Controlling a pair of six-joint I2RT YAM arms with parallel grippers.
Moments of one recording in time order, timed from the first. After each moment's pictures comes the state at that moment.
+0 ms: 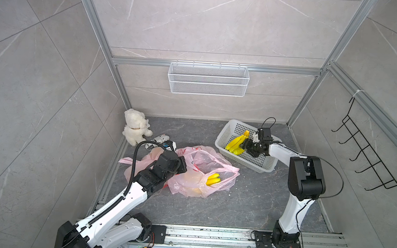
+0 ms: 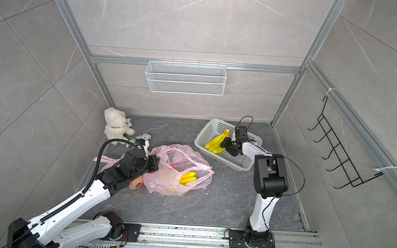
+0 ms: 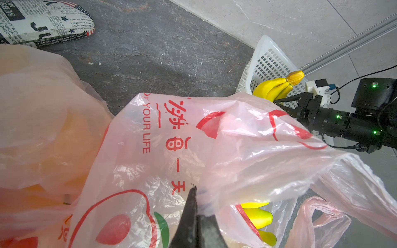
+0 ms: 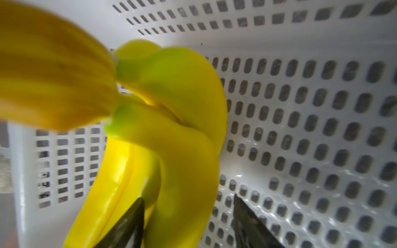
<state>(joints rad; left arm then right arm) -0.62 0.97 0.77 -0.41 -0.13 -0.73 0.11 1.94 1.29 -0.29 -0.35 0.59</state>
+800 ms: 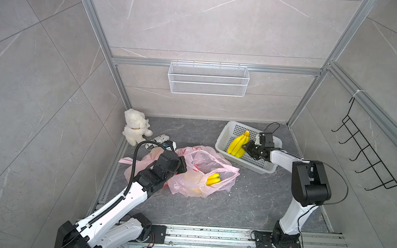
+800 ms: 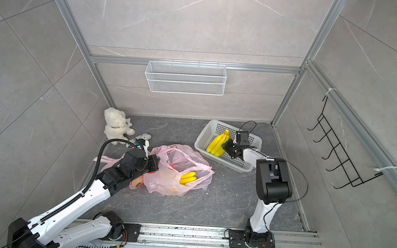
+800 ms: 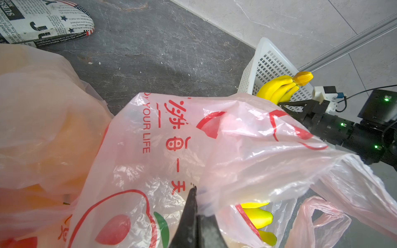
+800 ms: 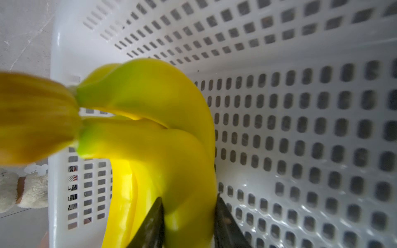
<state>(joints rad) -0.62 0.98 0.78 -0.41 -0.12 -0.73 0.11 1.78 1.07 -0.10 -0.29 0.71</state>
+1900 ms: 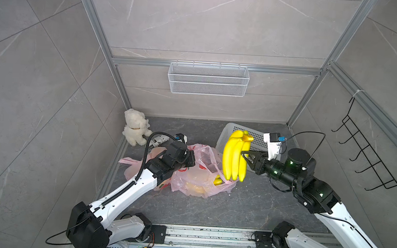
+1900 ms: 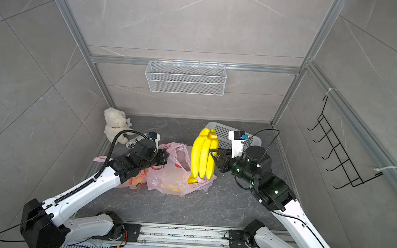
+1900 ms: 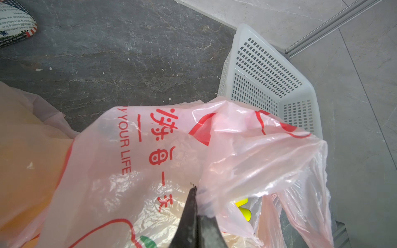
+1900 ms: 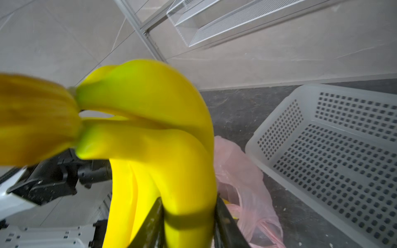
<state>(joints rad) -0.65 1.17 0.95 -0.43 -0.04 -0.68 0.69 0.87 1.10 -0.52 -0.13 0.46</state>
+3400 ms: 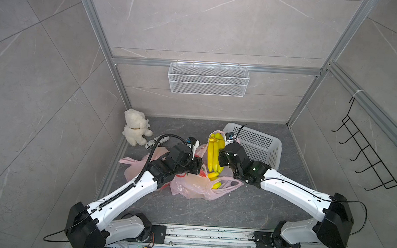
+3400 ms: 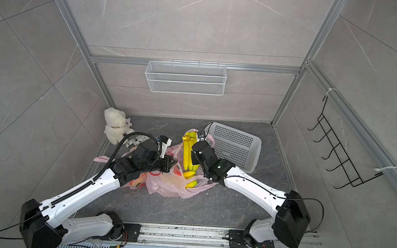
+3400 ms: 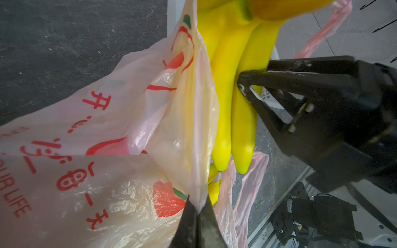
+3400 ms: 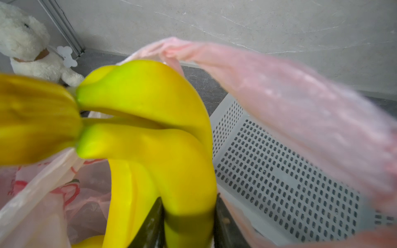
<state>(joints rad) -0.73 1.15 0.97 -0.45 0.17 -0.52 0.83 1.42 1.08 -0.23 0.46 0.34</state>
